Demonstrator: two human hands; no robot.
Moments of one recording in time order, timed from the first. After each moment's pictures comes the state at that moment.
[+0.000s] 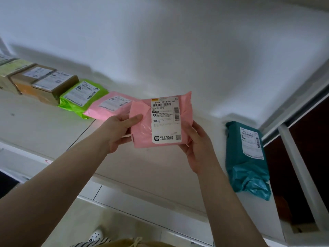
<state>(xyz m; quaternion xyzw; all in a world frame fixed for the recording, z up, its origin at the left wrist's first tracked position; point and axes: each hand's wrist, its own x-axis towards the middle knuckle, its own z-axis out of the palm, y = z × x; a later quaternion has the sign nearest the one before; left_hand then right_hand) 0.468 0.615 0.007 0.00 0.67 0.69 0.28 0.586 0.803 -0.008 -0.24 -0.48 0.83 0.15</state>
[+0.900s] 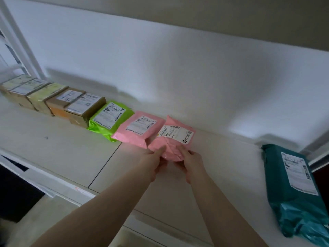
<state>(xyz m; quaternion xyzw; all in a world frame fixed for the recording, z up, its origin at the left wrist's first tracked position) 0.422 0.641 -0.065 -0.17 0.59 0.73 0.30 0.467 0.752 -0.071 -0.38 -0.54 0.75 0.08</state>
